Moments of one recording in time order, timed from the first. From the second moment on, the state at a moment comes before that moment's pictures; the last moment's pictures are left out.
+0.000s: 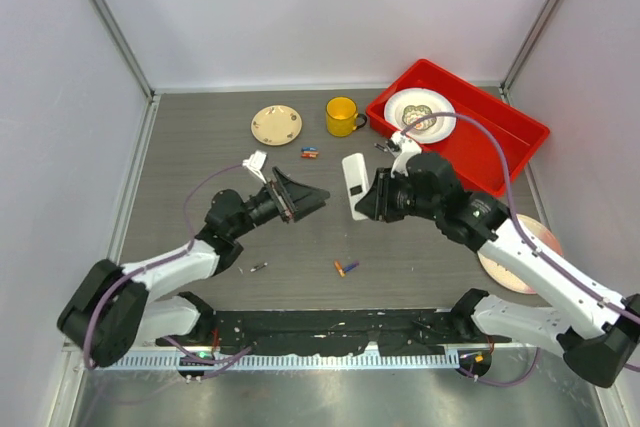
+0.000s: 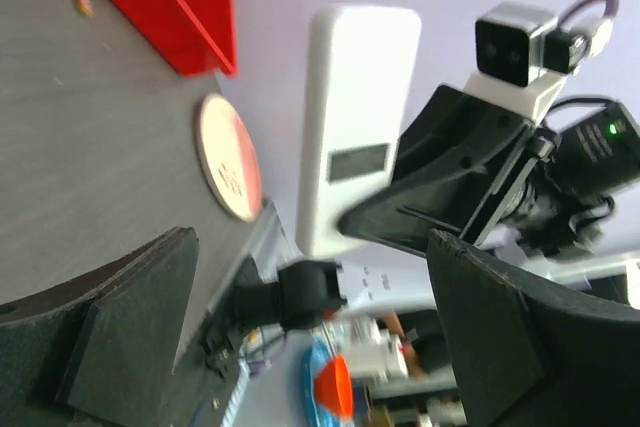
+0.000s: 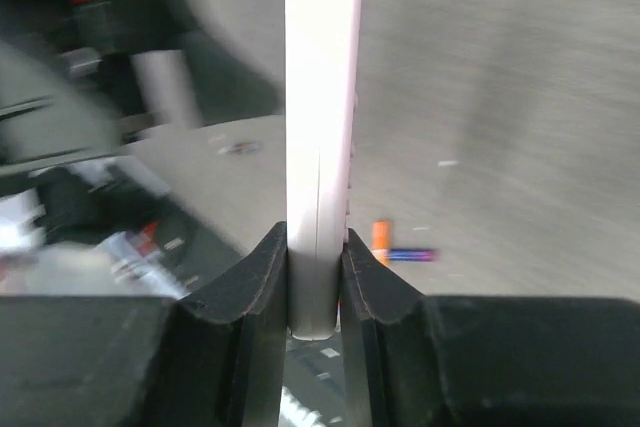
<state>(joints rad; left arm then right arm) -0.60 1.23 0.39 0.95 0.49 -1.32 0.72 0.97 0.96 -0.51 -0.20 0.60</state>
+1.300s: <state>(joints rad) -0.58 0.51 0.42 -0.35 -0.16 -0.96 0.85 1.61 1.18 -0.73 0.47 0.39</state>
